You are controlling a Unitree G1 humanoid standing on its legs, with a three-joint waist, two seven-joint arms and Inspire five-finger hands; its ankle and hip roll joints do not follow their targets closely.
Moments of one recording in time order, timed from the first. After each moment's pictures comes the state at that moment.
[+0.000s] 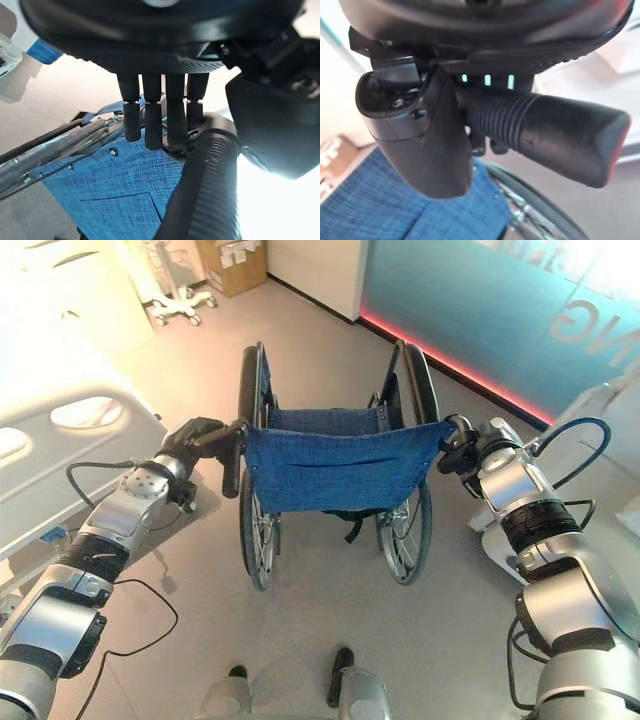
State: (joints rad) left arm -0.75 0.54 -0.34 0.54 -0.27 0.26 -0.03; right arm -0.96 -0.87 0.56 0.66 0.12 0.66 0.11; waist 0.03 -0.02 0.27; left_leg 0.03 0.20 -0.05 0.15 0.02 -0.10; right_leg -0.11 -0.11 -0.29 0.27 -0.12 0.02
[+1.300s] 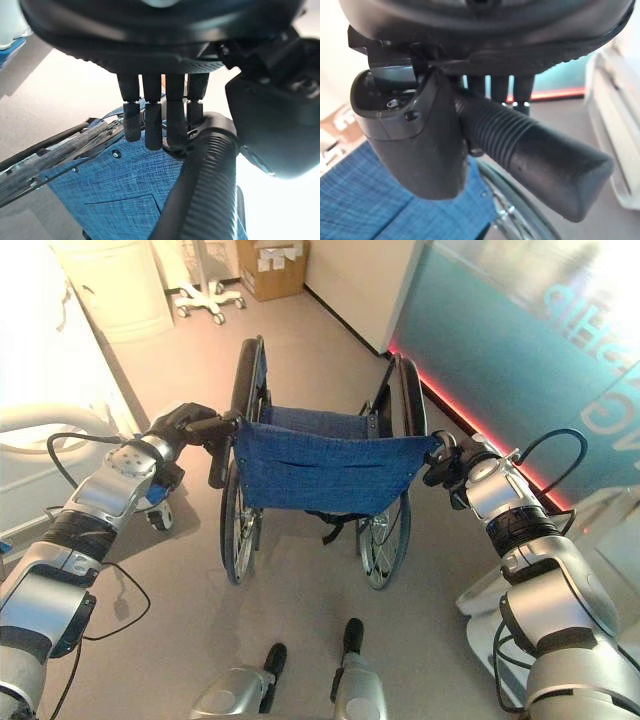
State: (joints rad) left arm -0.84 0.62 -0.36 0.58 -0.19 0.30 -0.13; right arm -0.94 -0.79 0.56 0.69 0.10 0.65 0.11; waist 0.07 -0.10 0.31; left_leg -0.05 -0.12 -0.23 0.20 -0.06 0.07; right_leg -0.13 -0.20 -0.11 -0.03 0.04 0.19
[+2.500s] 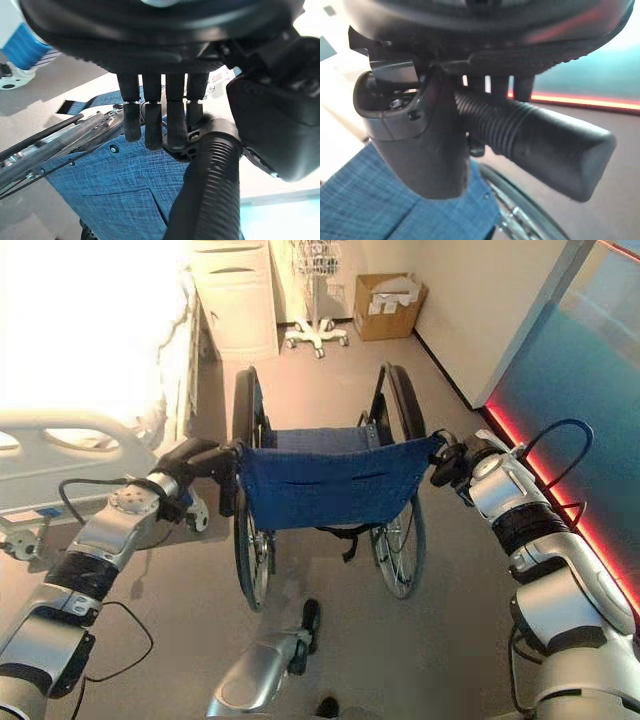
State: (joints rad) left arm -0.70 0.63 -0.30 0.50 -0.27 0.29 -0.10; right arm -0.98 -0.79 0.62 0.70 0.05 0.63 0.13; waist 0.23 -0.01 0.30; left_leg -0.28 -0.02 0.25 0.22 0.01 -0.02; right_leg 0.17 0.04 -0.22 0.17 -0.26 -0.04
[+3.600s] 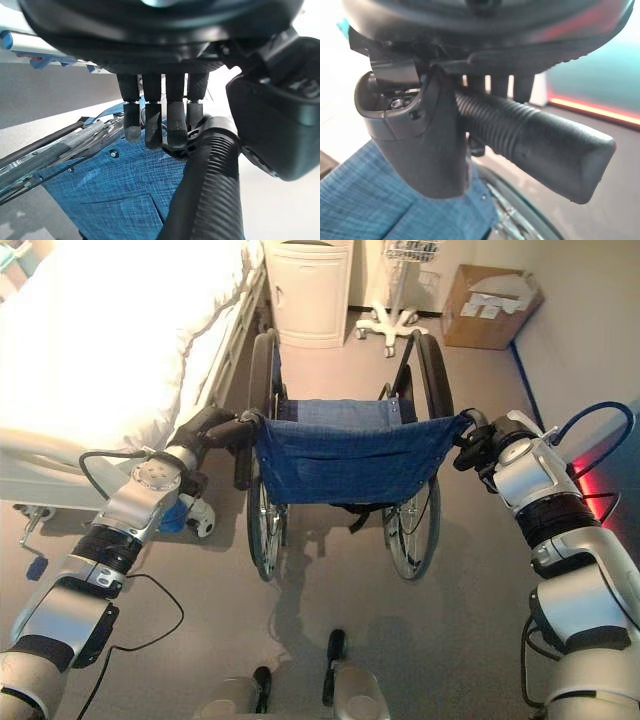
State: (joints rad) left arm -0.78 0.50 -0.34 0.55 -0.21 0.25 -0.02; right arm -0.99 -0.89 0.60 0.67 0.08 0.66 0.11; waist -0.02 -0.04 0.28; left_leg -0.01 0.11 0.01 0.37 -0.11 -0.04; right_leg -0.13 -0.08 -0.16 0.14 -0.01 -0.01
